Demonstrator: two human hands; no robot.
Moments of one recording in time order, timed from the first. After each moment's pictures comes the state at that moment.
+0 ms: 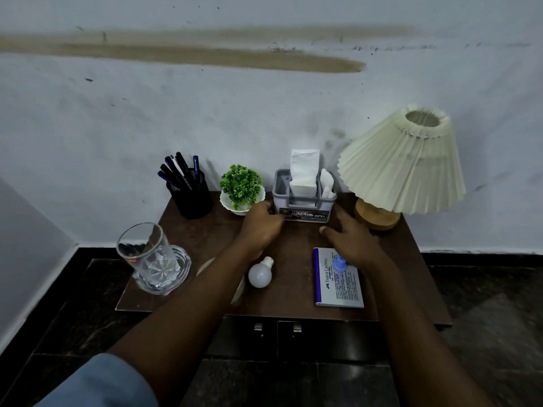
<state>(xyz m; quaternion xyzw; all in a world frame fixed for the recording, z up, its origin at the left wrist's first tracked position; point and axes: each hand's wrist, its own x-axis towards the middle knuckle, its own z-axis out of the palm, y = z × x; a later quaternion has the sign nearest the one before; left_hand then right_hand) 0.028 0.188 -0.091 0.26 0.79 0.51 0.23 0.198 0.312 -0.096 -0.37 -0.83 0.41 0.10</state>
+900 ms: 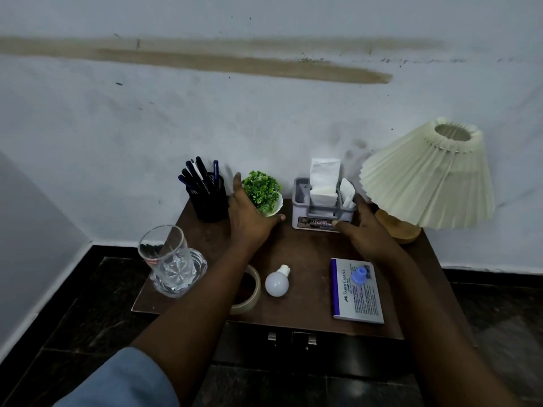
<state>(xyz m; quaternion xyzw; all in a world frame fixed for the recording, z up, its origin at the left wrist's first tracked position) -0.021 0.163 -0.096 0.25 0.83 0.50 0.01 0.175 0.319 -0.080 -0.29 -0.78 0.52 0.20</state>
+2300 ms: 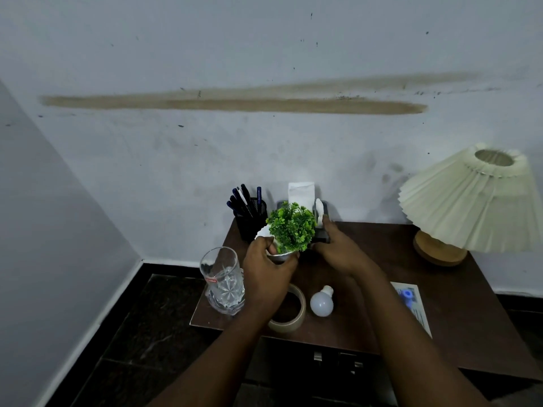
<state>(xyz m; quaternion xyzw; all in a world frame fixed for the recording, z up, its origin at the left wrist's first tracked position) 0.018 0.068 -0.079 0.24 0.79 0.57 -0.05 0.078 0.250 -0.081 -0.25 -0.80 0.53 0.12</state>
